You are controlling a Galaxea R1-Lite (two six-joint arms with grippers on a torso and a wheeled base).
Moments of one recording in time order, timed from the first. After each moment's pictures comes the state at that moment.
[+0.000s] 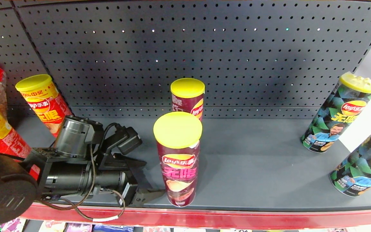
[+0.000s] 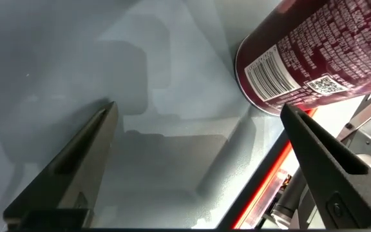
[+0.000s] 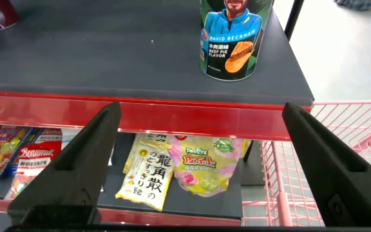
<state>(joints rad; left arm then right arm) -0.48 1.64 -0.66 -0.29 -0.42 0.21 0.00 0.00 0.00 0.00 0.05 -0.01</state>
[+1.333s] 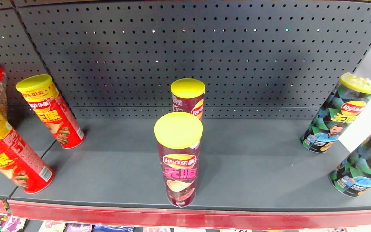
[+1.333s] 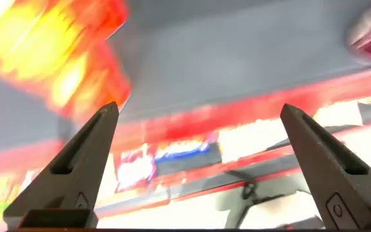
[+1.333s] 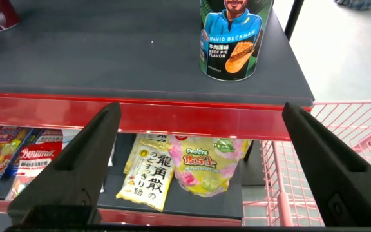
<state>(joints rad) -0.29 0.49 -0.42 0.29 0.14 0.03 0.00 0.00 0.00 0.00 0.05 0.00</state>
